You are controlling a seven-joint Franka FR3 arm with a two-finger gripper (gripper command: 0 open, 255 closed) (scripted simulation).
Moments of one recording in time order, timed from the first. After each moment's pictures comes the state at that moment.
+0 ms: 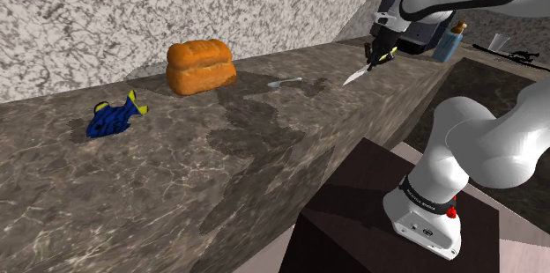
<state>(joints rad) 0.50 -0.64 -1.15 -2.30 -0.50 2.03 -1.74</state>
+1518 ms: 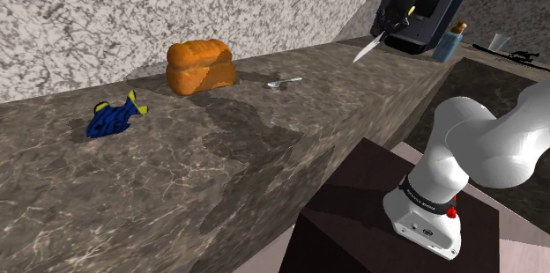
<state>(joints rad) 0.48 -0.65 -0.99 -2.05 -0.41 1.74 -1.74</state>
